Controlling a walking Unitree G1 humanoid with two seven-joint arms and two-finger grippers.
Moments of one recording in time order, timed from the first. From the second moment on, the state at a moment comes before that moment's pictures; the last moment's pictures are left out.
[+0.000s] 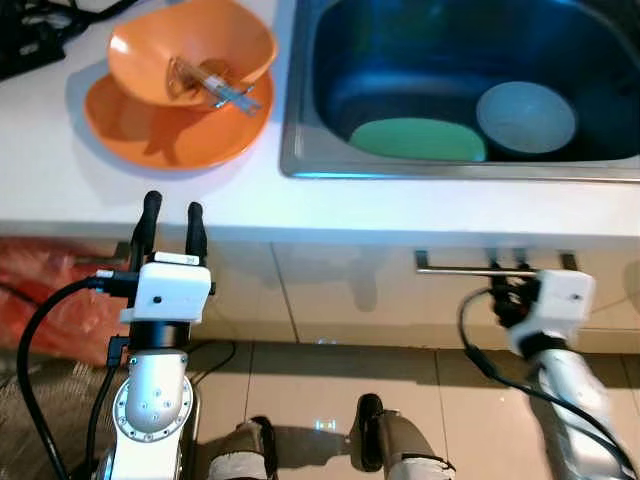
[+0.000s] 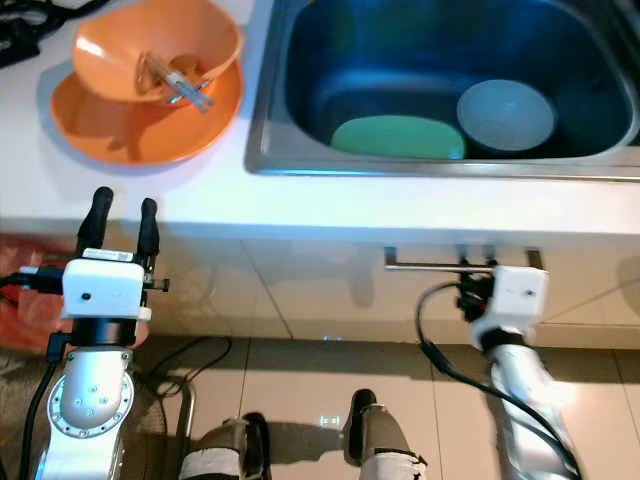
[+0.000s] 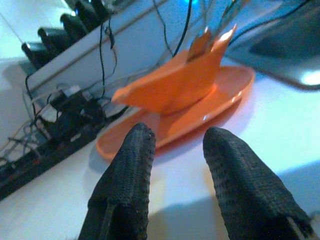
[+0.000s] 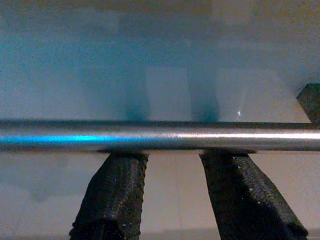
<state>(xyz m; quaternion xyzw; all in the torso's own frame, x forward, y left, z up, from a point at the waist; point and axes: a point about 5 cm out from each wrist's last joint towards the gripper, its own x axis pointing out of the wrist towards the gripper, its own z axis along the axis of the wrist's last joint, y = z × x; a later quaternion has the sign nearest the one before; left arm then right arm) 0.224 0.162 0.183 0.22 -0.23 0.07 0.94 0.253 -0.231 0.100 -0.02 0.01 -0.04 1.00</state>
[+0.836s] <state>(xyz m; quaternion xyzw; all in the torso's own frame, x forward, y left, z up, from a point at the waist) 0.229 0.154 0.186 0.23 -0.23 0.05 0.94 0.186 -0.386 0.174 -0.23 -0.02 -0.44 0.87</state>
